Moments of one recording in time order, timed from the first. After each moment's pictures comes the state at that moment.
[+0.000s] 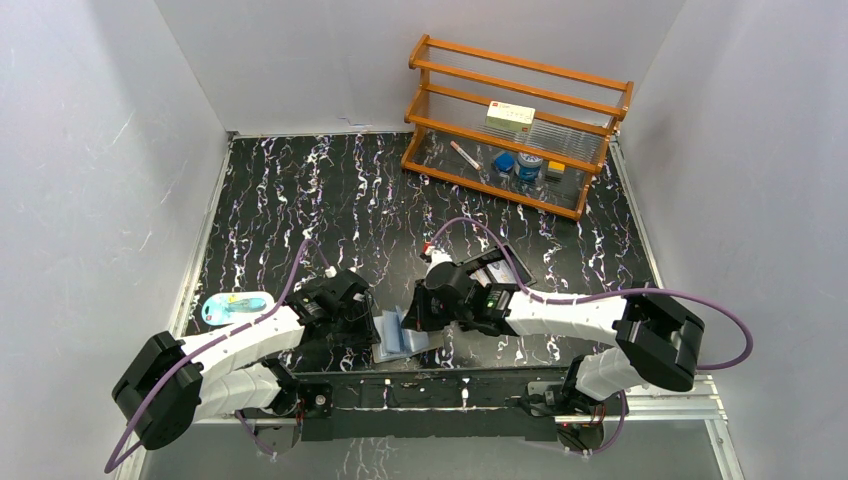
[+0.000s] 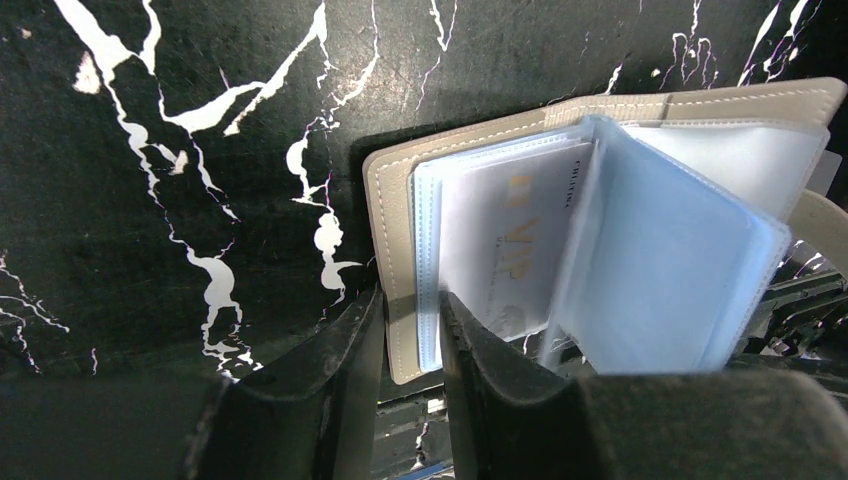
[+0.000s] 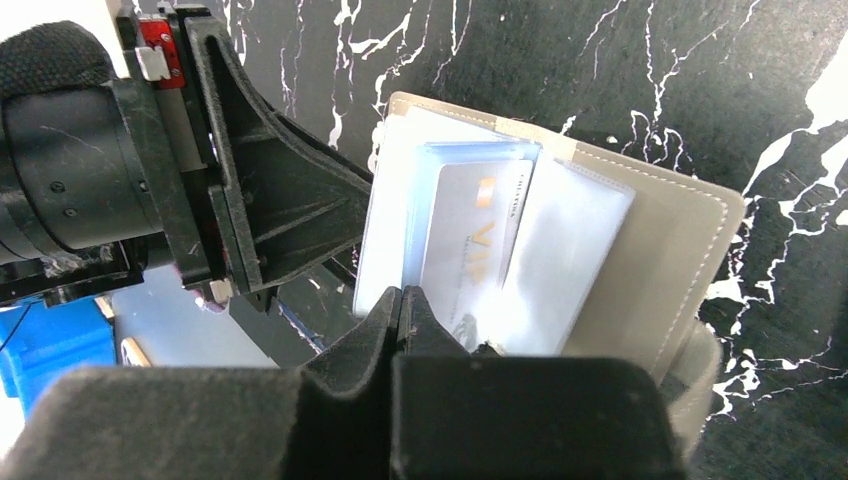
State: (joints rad) left arm -0.78 1.09 0.46 -0.48 0.05 -0.95; right arm 1.14 1.41 0.75 -0.04 -0.04 0.92
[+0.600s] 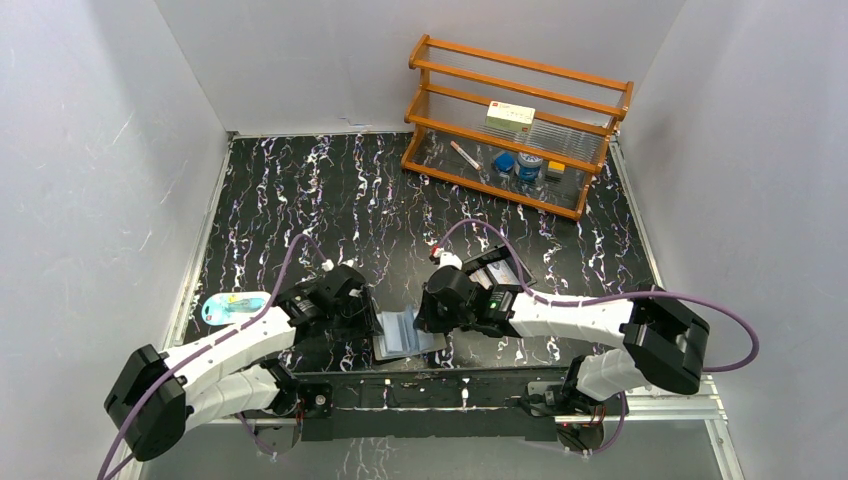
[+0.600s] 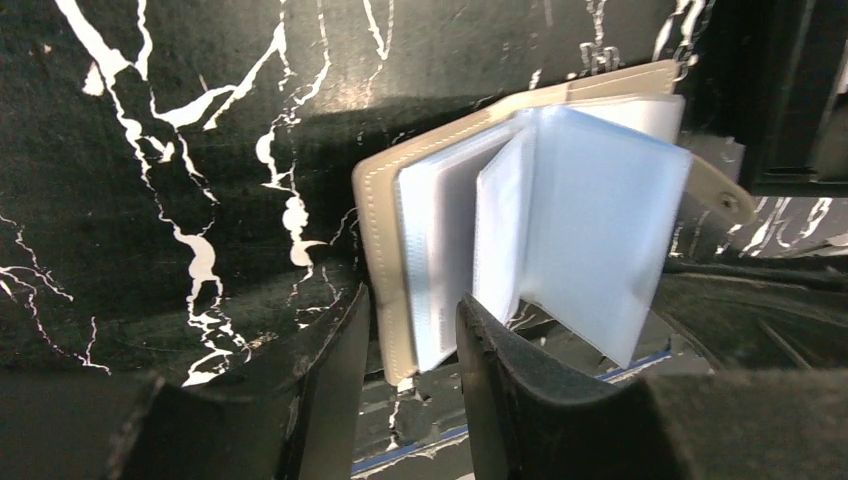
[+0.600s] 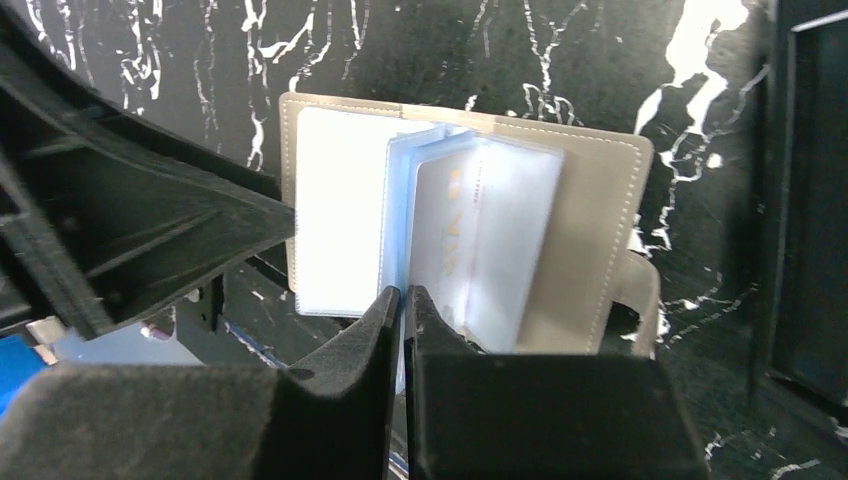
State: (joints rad) left arm -0.78 1.02 0.51 -0.55 0.03 -0.96; right arm 1.15 1.39 0.74 -0.13 0.05 0.94
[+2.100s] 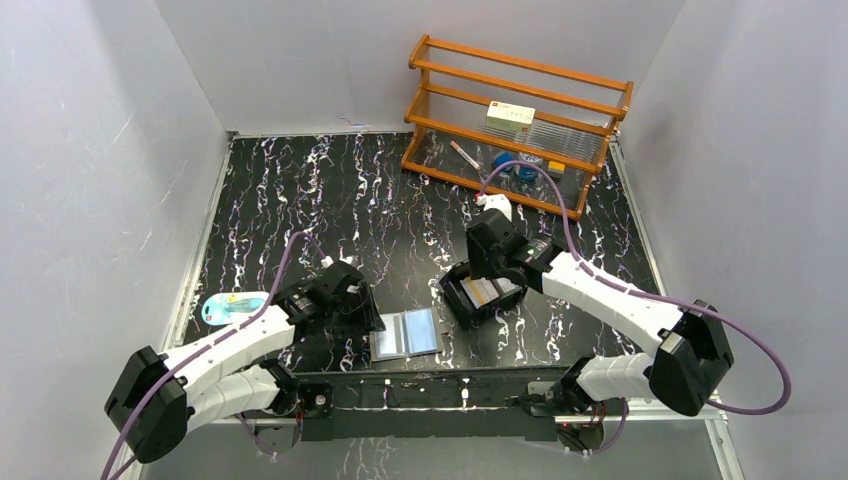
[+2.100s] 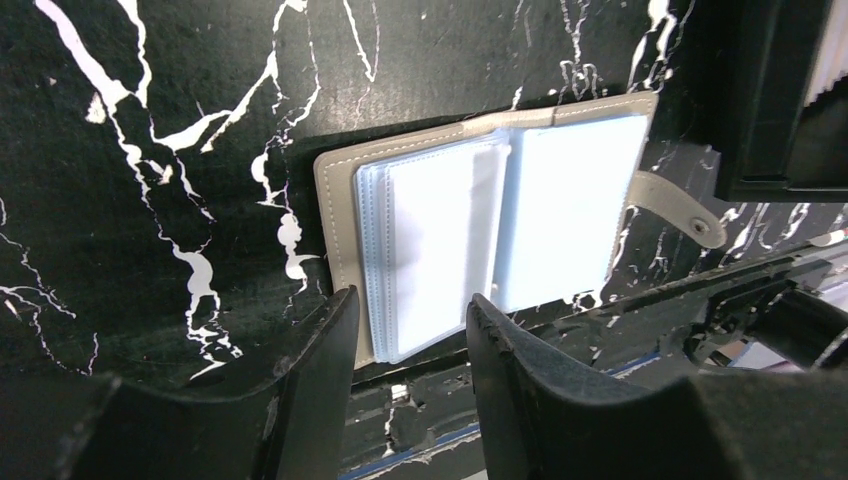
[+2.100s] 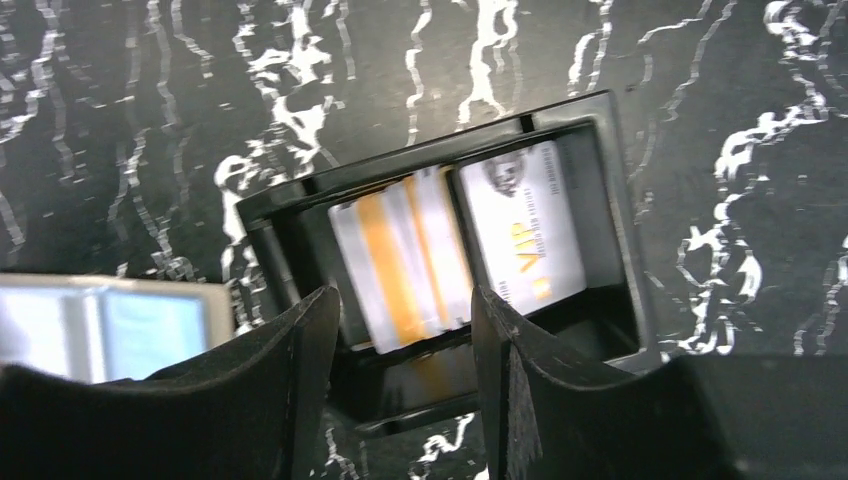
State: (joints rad) left arm -0.76 1.02 0.53 -0.55 0.04 -0.93; right arm 0.83 1.27 0.97 -0.64 0.33 0.51
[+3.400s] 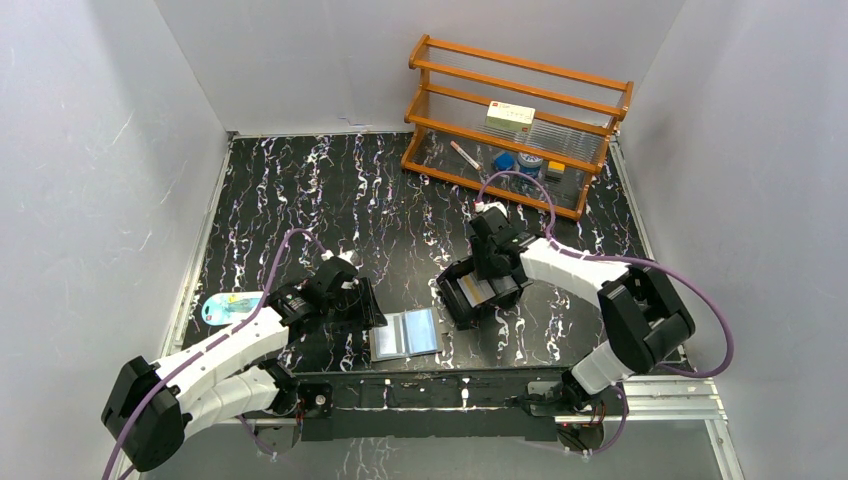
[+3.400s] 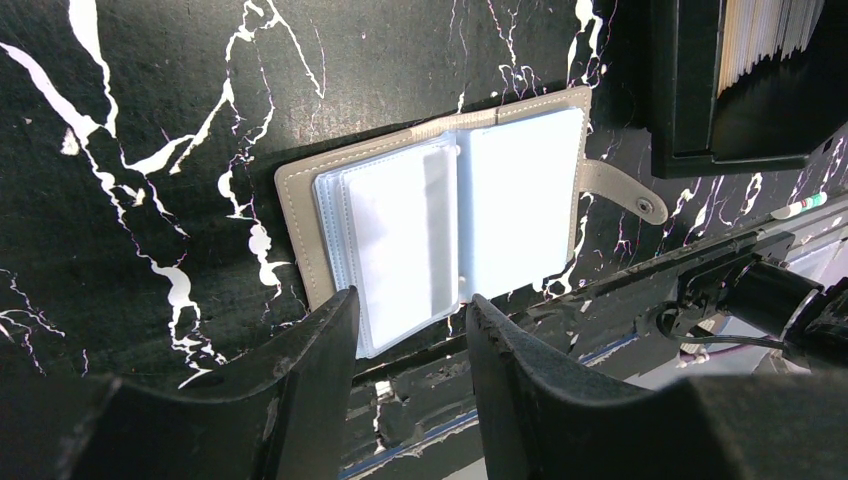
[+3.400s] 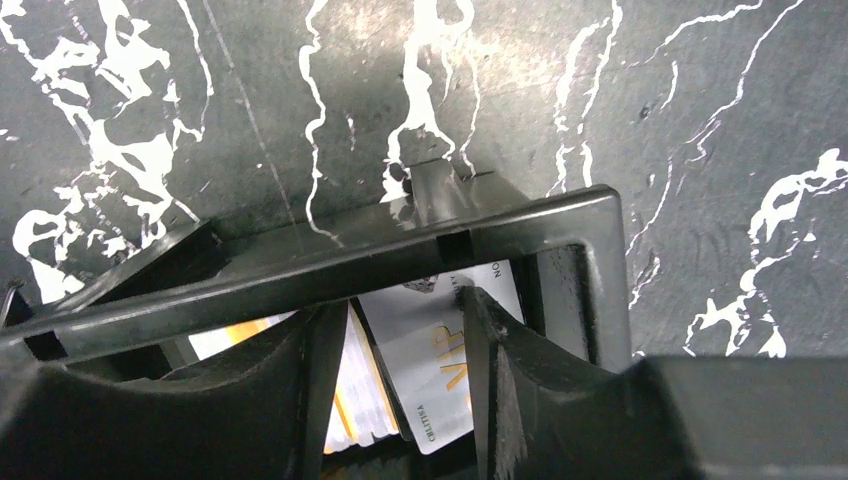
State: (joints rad) left arm -0.73 0.97 0.54 -0.53 0.09 -0.87; right arm 0.65 1.53 0.90 -0.44 0.25 0.34
